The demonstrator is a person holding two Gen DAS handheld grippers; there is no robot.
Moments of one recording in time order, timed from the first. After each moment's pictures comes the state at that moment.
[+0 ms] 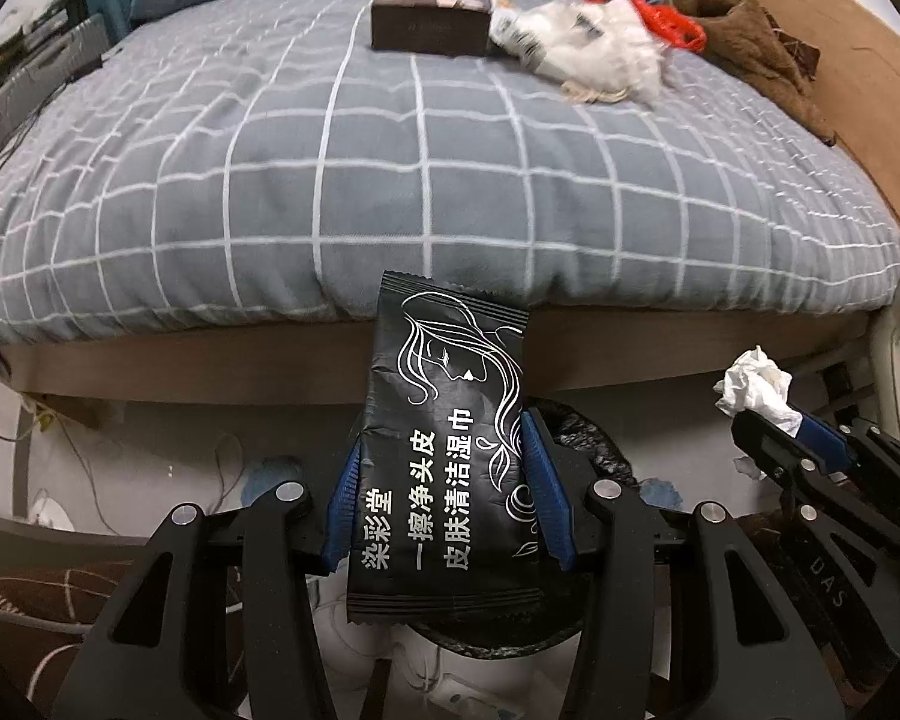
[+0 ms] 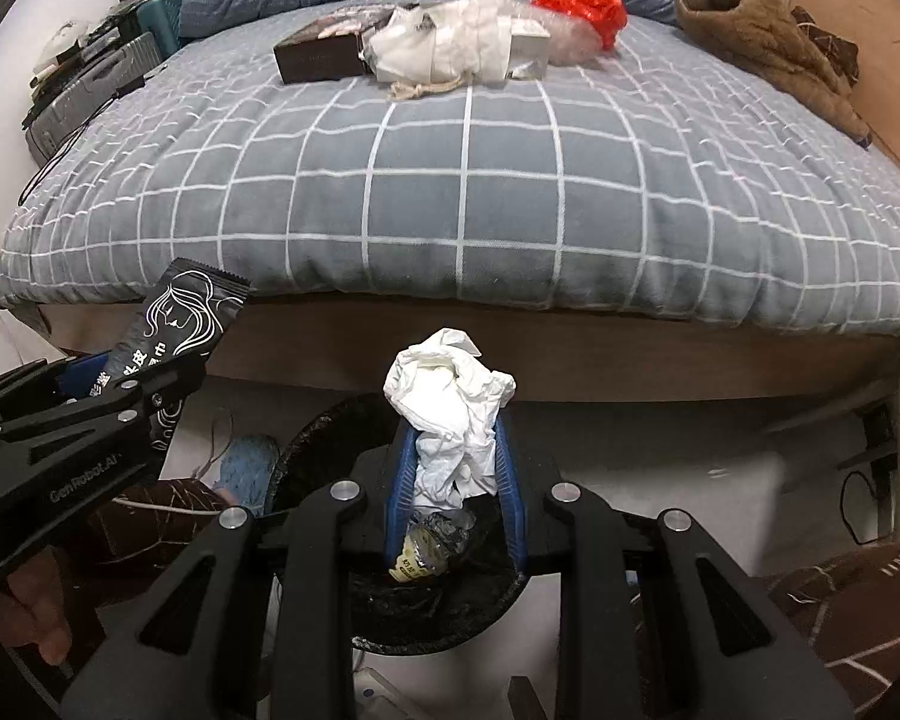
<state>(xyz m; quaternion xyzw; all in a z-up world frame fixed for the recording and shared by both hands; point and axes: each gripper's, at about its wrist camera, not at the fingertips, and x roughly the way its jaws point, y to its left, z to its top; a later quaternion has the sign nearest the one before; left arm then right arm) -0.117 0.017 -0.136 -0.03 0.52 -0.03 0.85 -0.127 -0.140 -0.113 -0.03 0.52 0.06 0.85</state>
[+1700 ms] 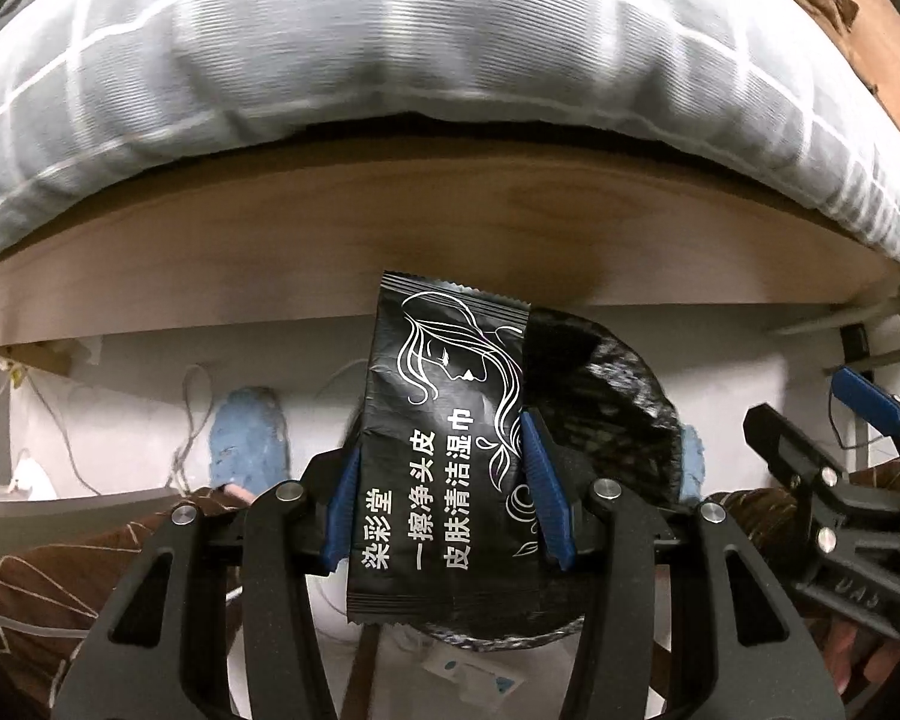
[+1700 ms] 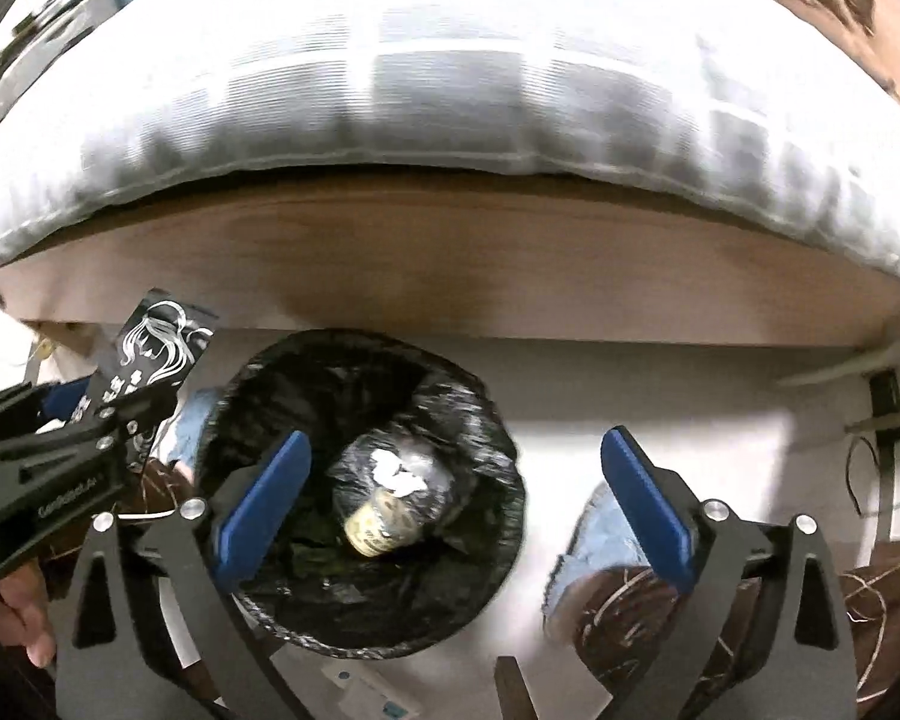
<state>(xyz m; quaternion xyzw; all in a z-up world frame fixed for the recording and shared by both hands) -0.098 0.004 -0.231 -0.03 0.61 -0.04 0.79 -0.100 -0.176 -0.190 -0.02 0.58 0.03 0.82</state>
